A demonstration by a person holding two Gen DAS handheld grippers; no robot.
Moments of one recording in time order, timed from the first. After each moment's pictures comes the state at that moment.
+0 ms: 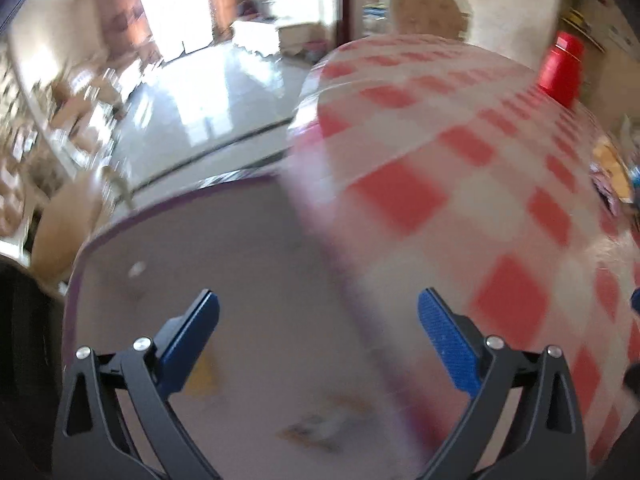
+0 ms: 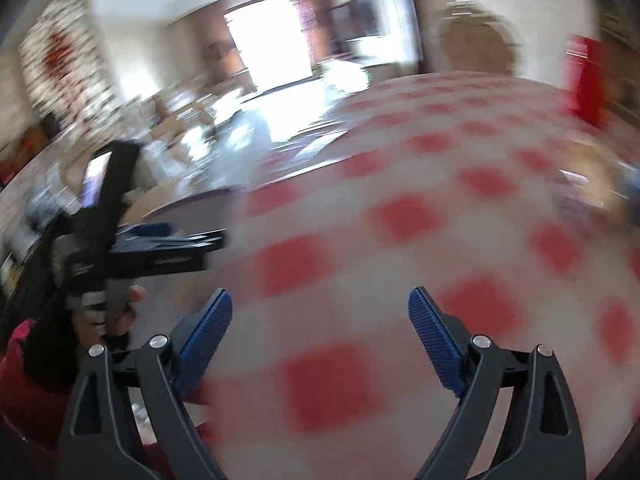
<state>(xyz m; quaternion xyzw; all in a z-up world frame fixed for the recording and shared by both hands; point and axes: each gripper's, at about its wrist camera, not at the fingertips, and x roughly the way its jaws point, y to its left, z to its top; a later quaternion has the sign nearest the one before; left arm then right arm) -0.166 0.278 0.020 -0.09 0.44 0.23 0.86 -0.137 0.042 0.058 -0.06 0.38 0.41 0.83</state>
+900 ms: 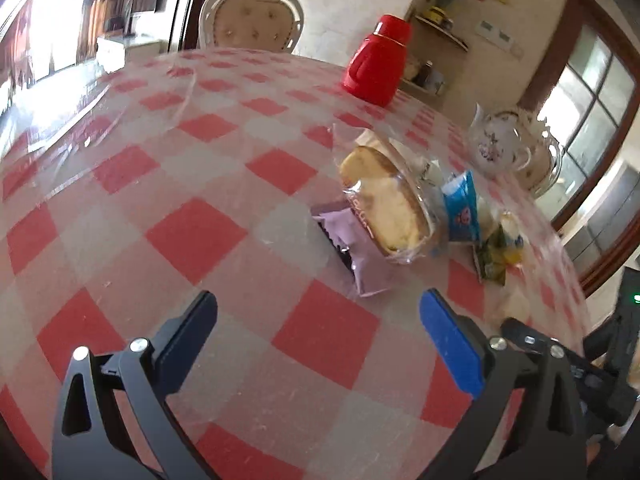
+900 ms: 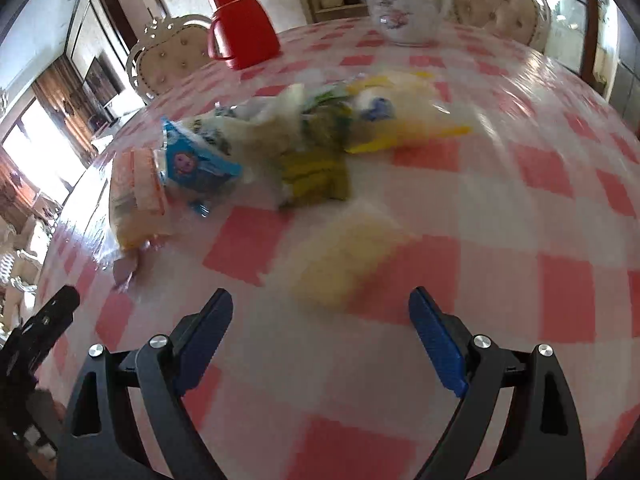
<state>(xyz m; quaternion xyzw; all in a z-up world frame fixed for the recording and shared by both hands) 0.026 0.068 0.019 -0.18 0.38 -0.02 0.91 0.042 -0.198 0.017 0.10 0.46 0.03 0.88</state>
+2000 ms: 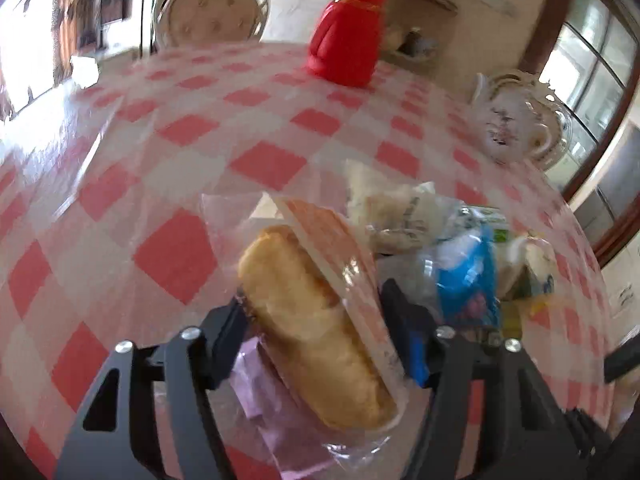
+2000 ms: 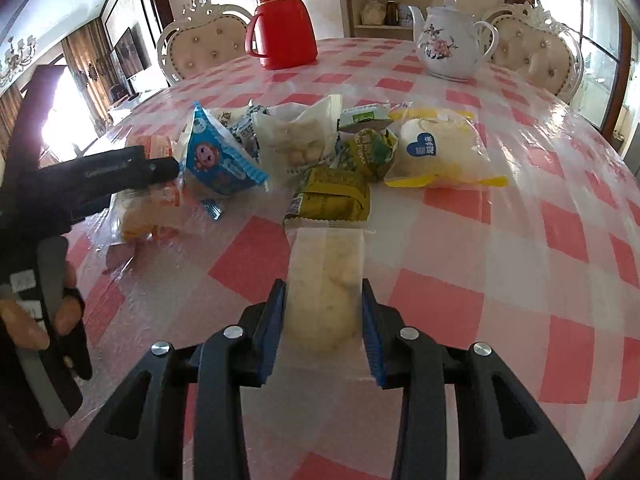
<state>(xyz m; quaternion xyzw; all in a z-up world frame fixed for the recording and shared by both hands) 0.146 0.011 0.030 -0.10 0.41 -0.04 0.91 0.054 -0.185 0.016 0.03 0.43 0.07 0.90</state>
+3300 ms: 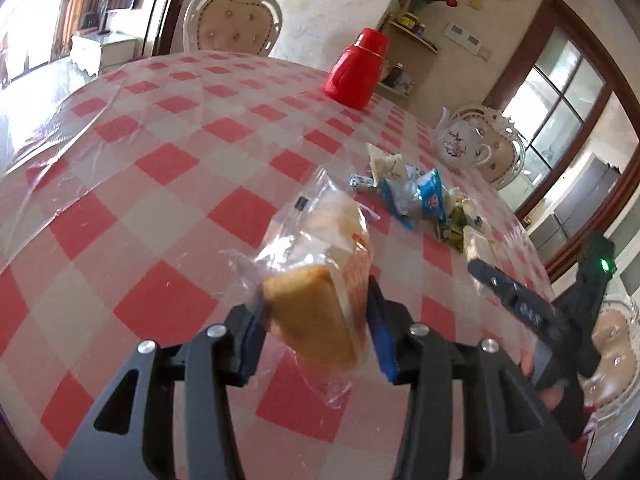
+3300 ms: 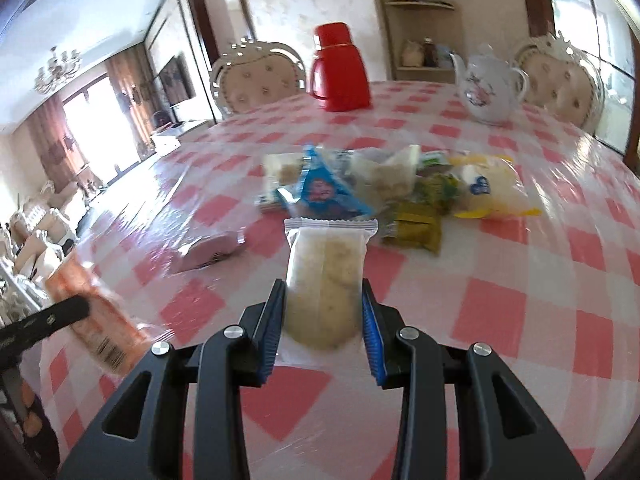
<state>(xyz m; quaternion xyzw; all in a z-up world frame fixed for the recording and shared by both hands) -0.041 0.123 0.048 -0.18 0.38 -0.08 0.90 0.000 -0.143 0.050 0.04 0.35 0.14 0.93</state>
